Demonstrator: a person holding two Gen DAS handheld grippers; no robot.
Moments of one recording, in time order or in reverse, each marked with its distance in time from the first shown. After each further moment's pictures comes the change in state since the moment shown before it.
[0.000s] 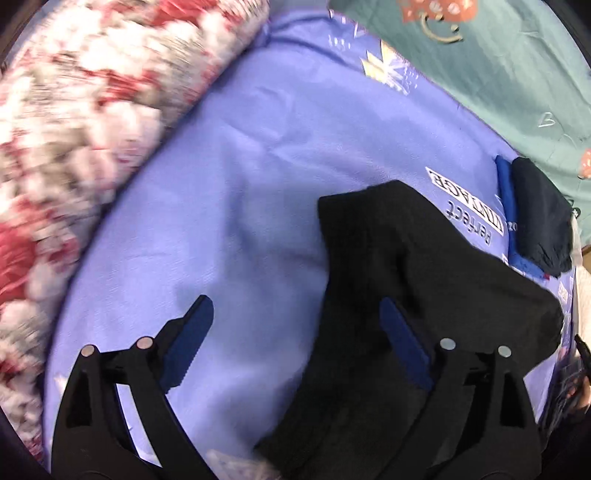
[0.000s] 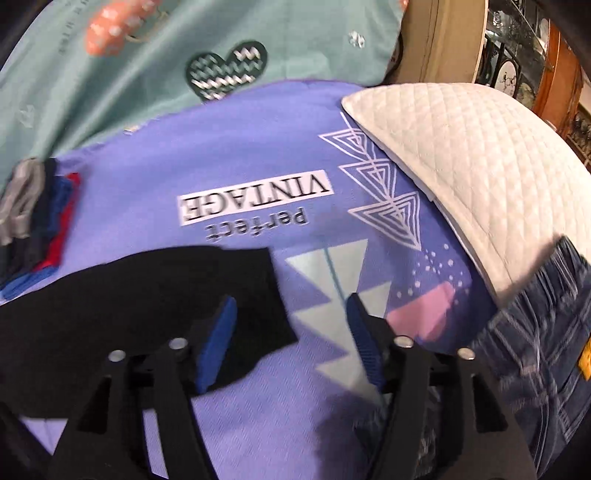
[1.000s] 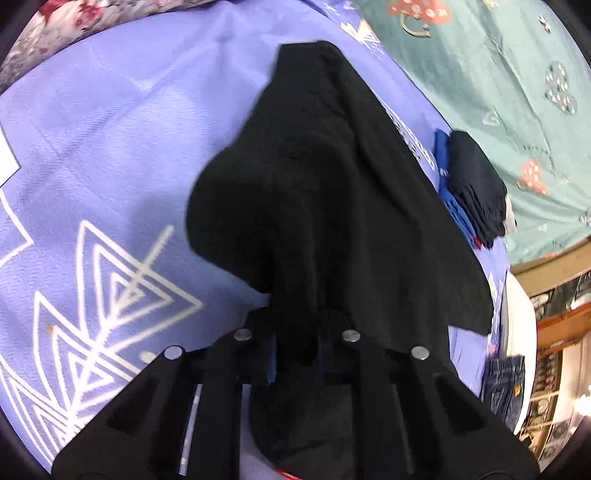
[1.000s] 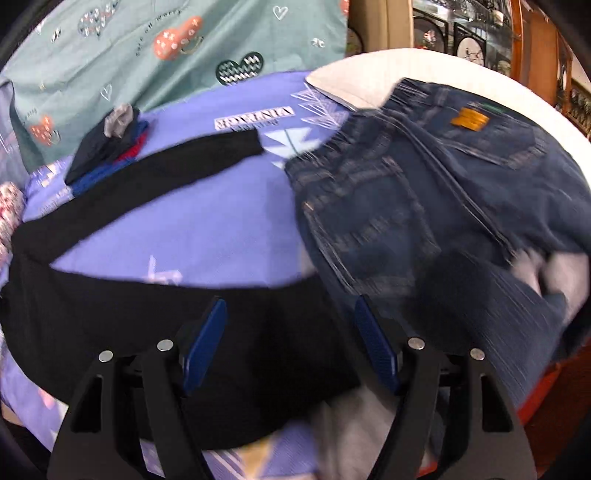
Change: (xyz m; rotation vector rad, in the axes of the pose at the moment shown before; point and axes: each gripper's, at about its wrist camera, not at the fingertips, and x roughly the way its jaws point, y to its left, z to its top) left arm 0.006 -0.030 -0.156 -0.225 0.023 -0.296; right arm -0.157 -0.068 -0.232 0.011 -0.031 0.036
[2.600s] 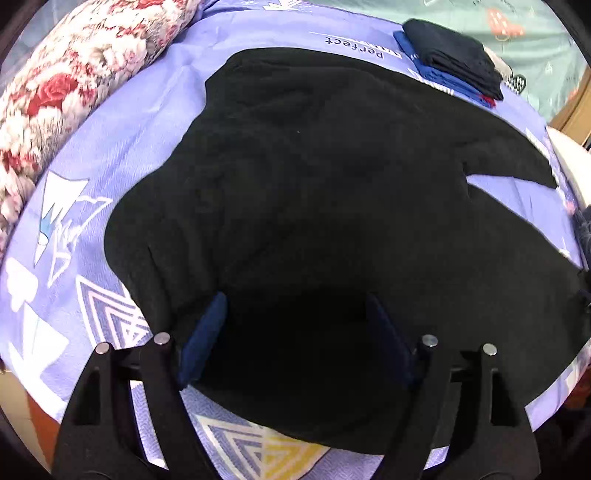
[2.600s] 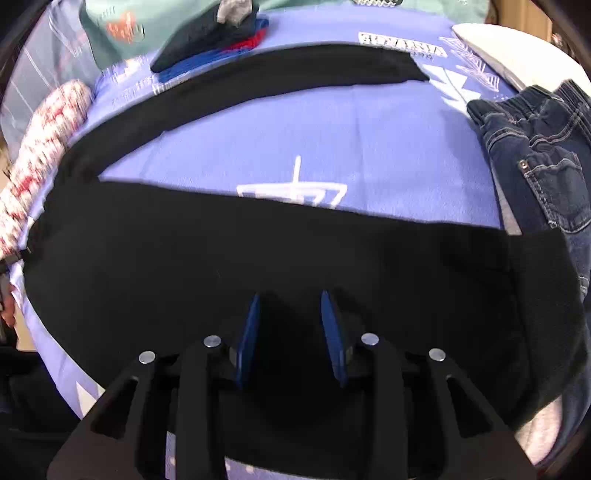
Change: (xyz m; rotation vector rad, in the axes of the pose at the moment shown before) left arm -0.040 -0.025 -0.109 0.462 0.018 0.314; right arm 0.038 0.108 -0.012 -0.239 0.256 0.303
